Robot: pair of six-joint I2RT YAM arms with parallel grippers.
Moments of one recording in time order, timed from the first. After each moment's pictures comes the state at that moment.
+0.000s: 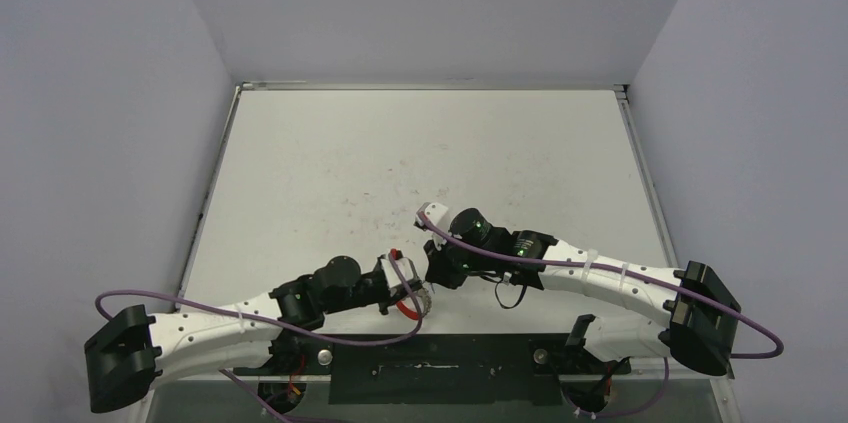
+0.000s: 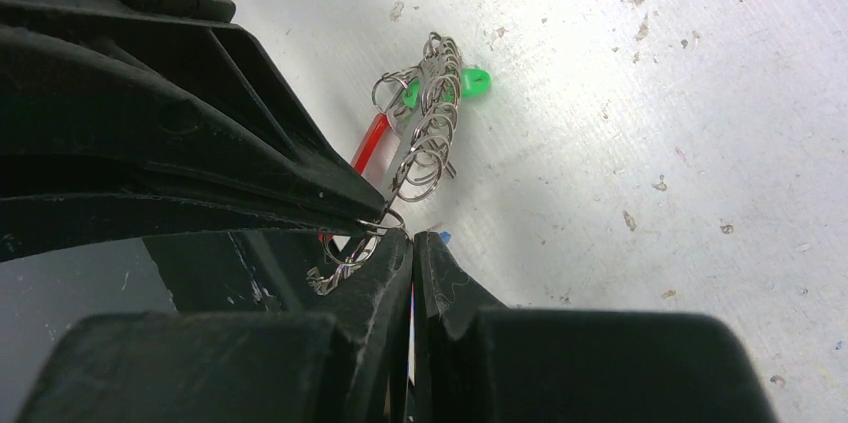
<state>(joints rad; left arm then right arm) -1.13 0.85 0.26 0.27 0.10 0.05 1.02 1.24 0.79 -0.30 -0.21 0.20</state>
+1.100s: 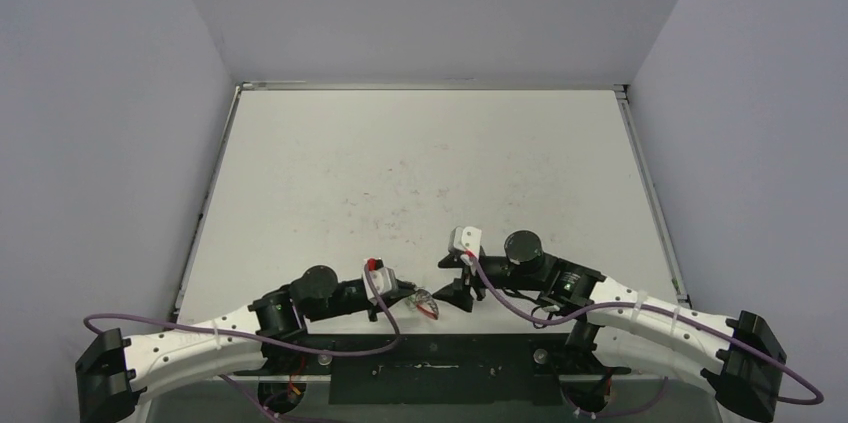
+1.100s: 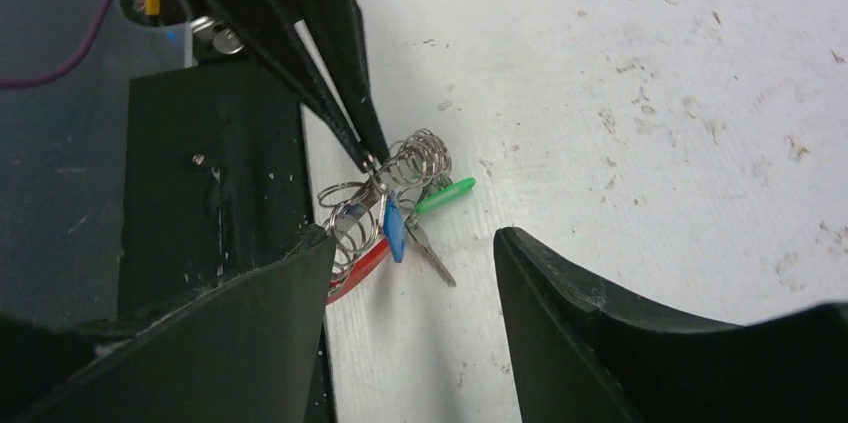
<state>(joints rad) -1.13 0.62 0.20 0.24 0.14 0.05 1.00 0.87 0.49 0.02 -0.35 -0.05</state>
